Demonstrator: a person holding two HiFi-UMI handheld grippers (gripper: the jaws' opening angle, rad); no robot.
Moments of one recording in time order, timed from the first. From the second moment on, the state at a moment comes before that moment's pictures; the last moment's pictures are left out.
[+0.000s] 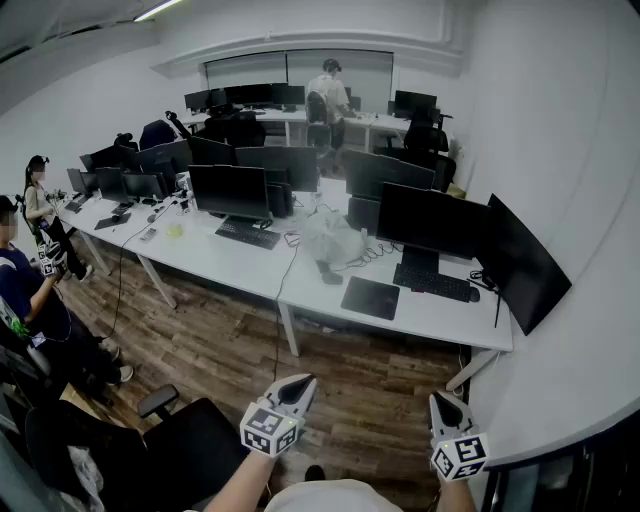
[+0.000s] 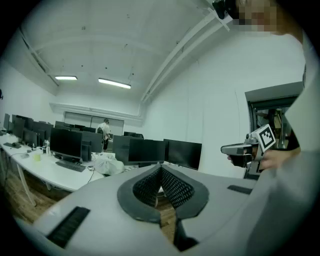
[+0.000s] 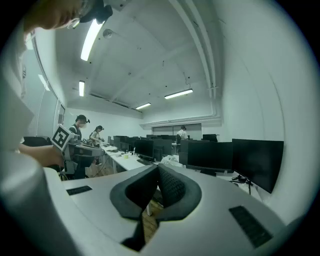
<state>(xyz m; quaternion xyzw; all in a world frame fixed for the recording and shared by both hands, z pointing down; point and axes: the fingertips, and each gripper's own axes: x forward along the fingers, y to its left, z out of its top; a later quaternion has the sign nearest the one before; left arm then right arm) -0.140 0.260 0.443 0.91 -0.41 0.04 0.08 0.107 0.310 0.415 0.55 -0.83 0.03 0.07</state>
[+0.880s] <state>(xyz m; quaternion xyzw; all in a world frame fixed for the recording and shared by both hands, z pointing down) -0.144 0.247 0.446 0.91 -0.40 0.04 0.09 0.090 0.293 0.421 0.55 -0.83 0.05 0.07</state>
